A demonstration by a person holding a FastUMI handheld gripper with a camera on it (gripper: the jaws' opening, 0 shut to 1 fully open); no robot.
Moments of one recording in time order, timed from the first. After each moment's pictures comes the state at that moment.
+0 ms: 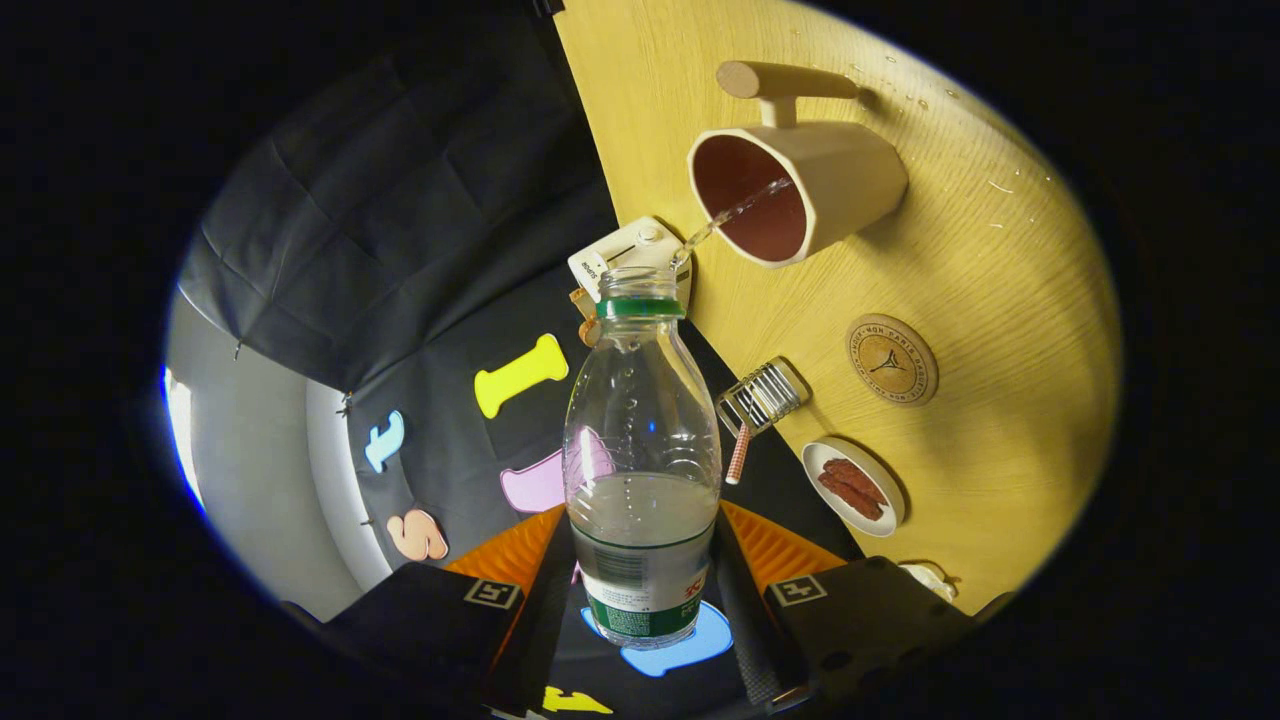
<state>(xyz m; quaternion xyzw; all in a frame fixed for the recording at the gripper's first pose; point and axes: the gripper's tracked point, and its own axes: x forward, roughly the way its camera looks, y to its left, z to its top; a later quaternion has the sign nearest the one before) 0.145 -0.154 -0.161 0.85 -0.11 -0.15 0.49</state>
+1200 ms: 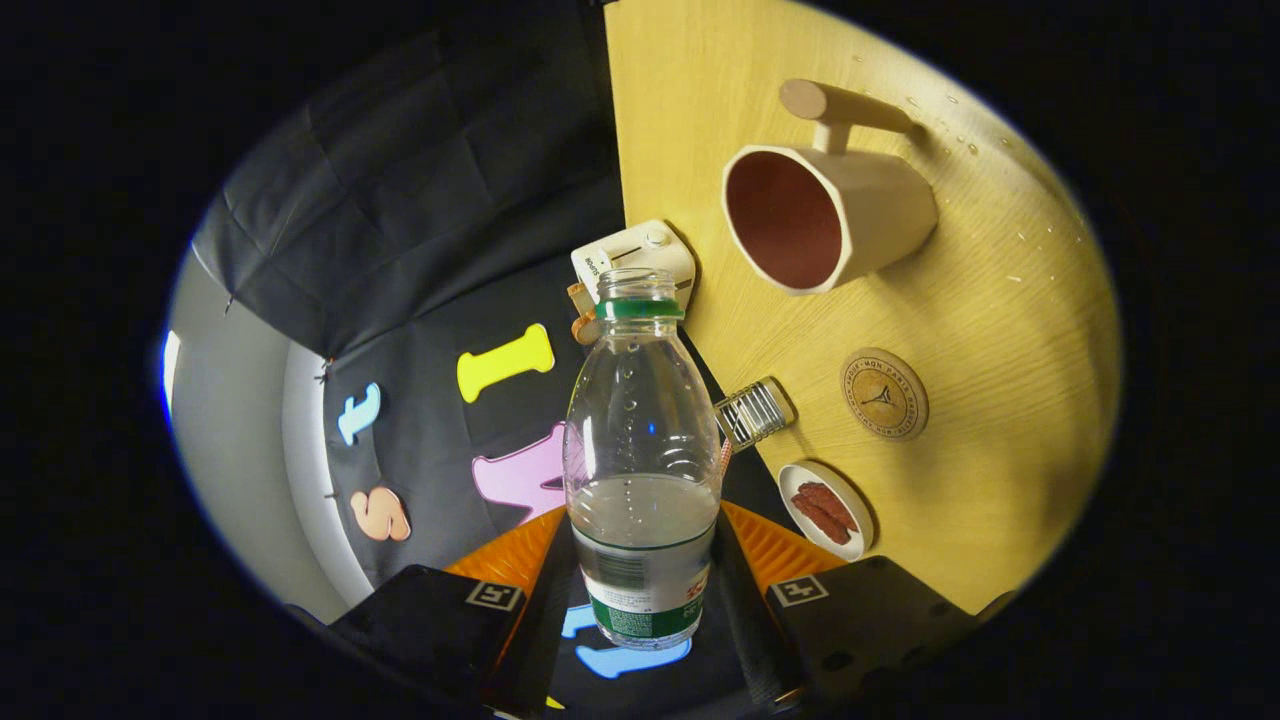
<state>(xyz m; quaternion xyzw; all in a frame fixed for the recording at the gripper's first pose) 0.144 -0.154 -0.171 0.80 -0.06 -0.16 0.58</state>
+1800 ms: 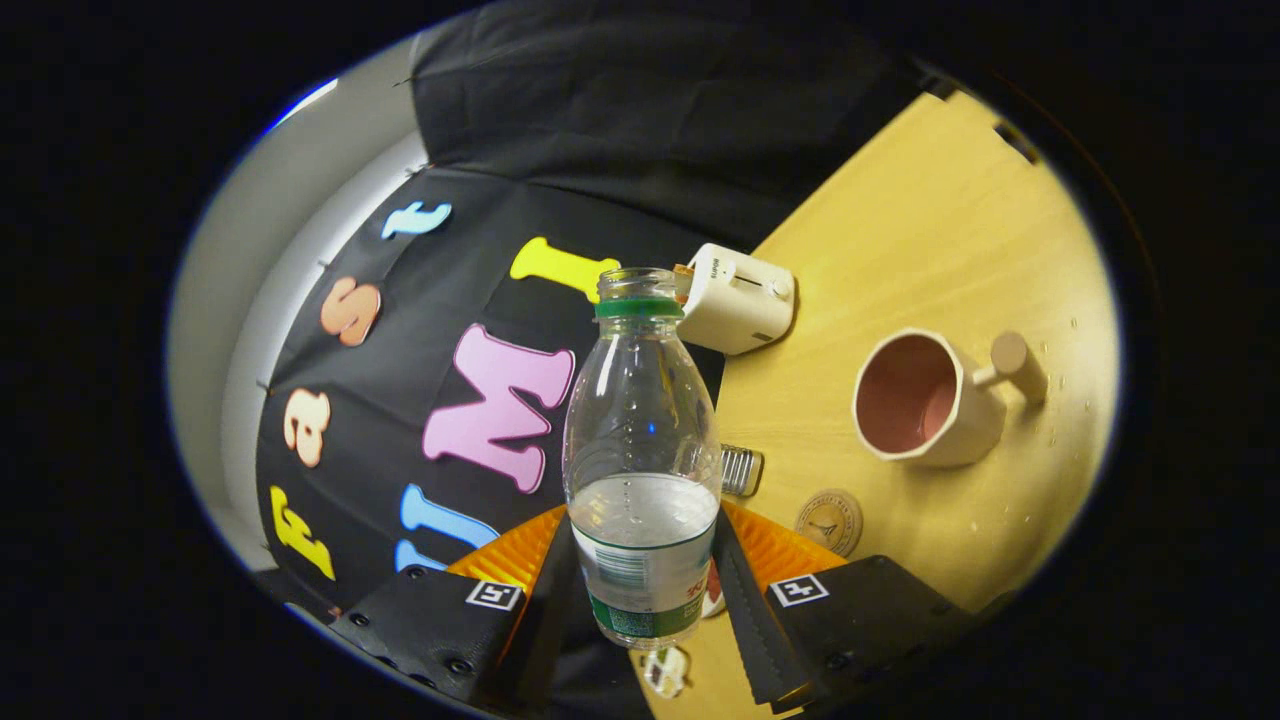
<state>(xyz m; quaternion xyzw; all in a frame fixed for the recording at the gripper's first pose) 0.125 -0.160 -0.156 0.50 0.01 -0.15 0.85</state>
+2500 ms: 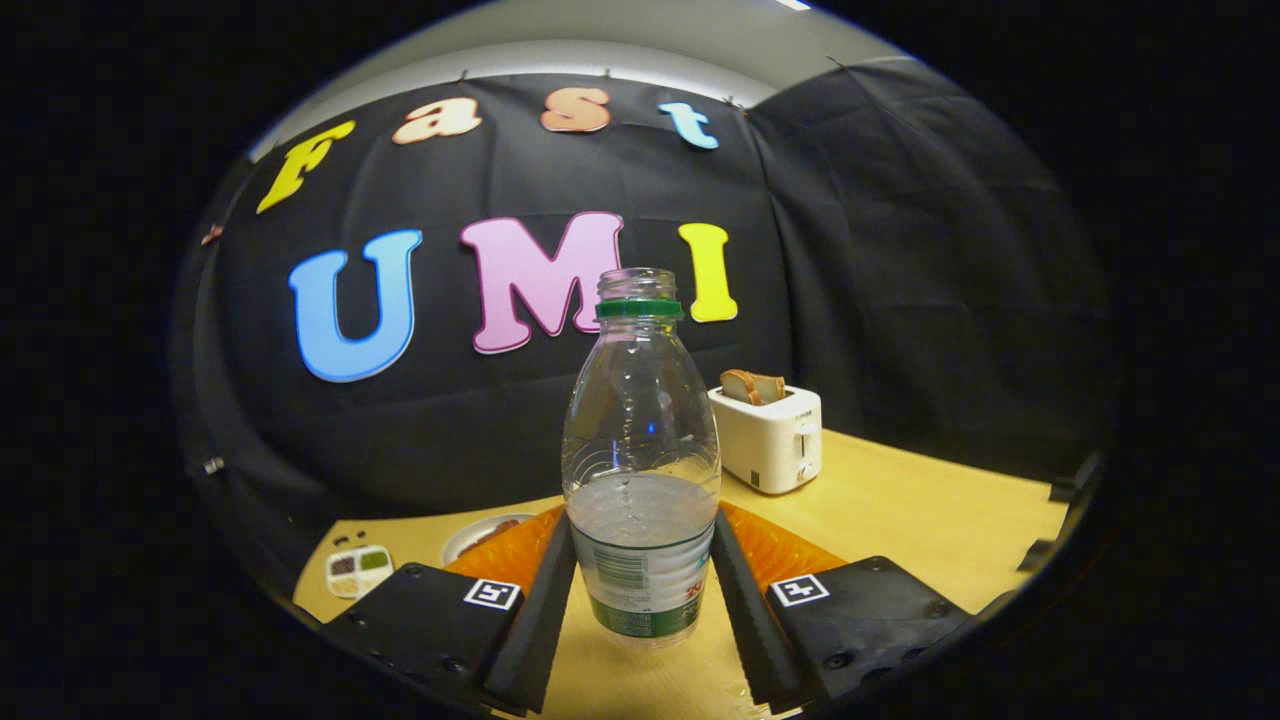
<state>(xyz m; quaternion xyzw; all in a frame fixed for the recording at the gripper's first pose) 0.158 -0.143 -0.146 0.01 0.07 -0.15 0.99</state>
